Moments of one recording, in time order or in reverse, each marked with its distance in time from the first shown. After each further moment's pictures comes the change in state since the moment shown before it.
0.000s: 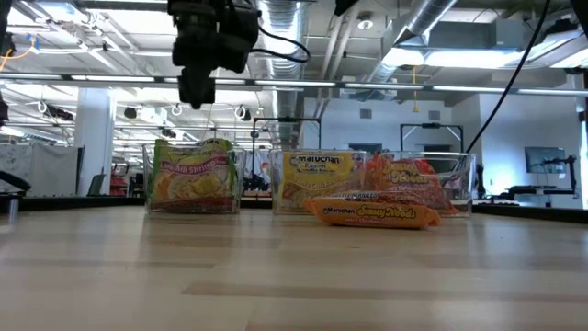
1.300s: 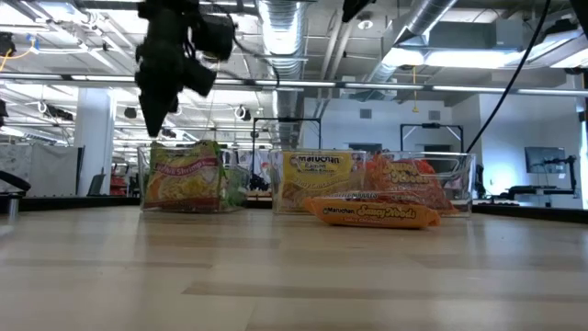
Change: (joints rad) left arm -0.013 -0.125 -0.286 0.052 -0.305 -0.090; right arm 0.001 0.002 -0.022 -0.043 -0.002 0.054
